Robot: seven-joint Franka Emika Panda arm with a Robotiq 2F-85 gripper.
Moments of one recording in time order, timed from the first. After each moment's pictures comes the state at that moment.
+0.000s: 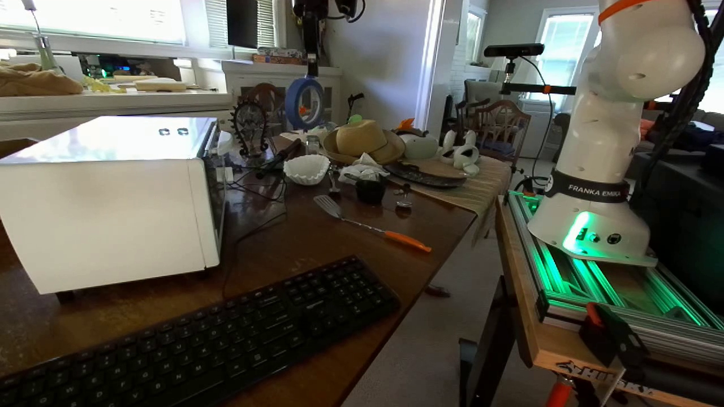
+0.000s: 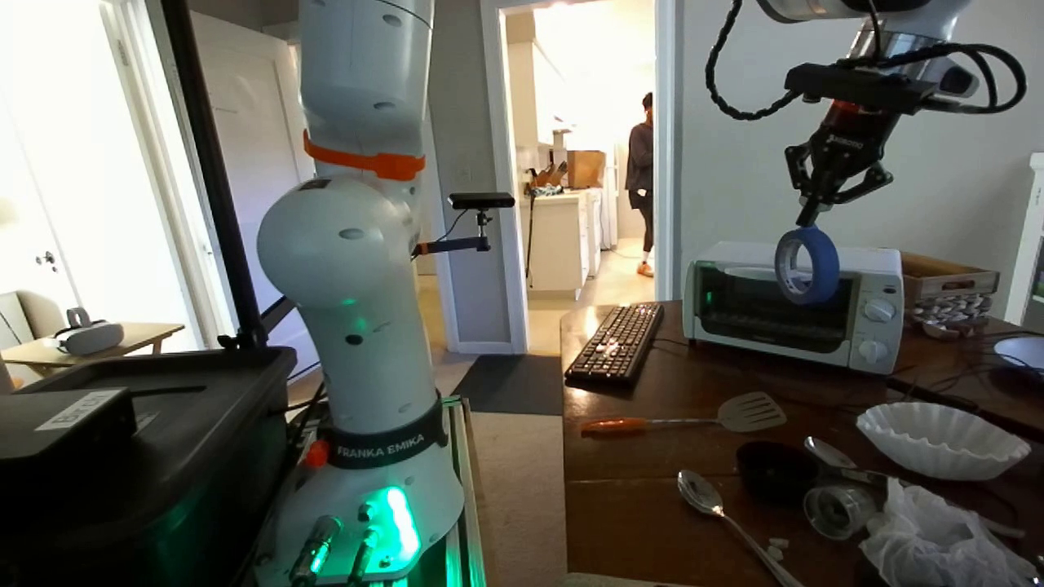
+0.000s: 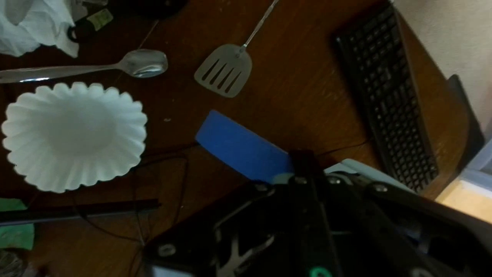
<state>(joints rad) -0.07 0.21 0.02 -1.71 0.27 1.72 -0.52</state>
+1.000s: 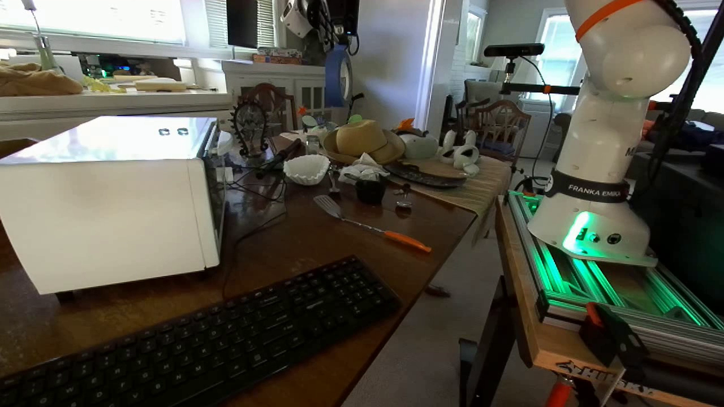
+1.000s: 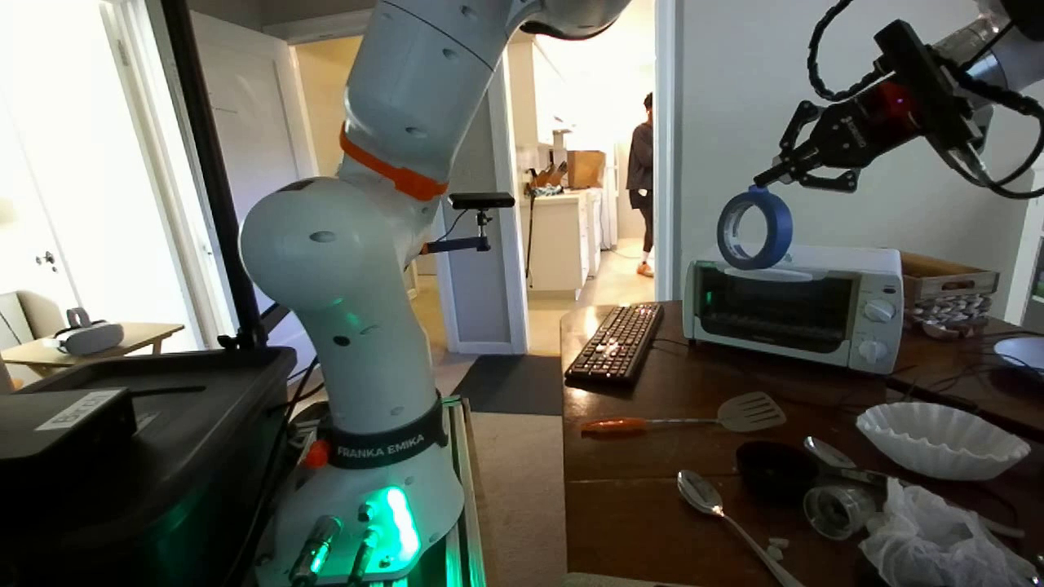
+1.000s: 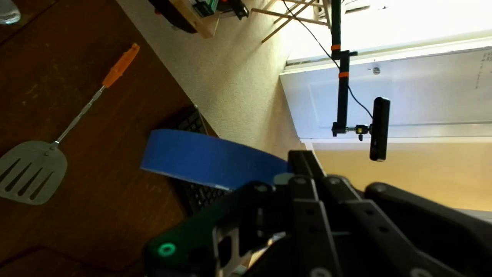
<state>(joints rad) -0.23 0.54 0.02 -1.28 0.58 0.94 -0.67</state>
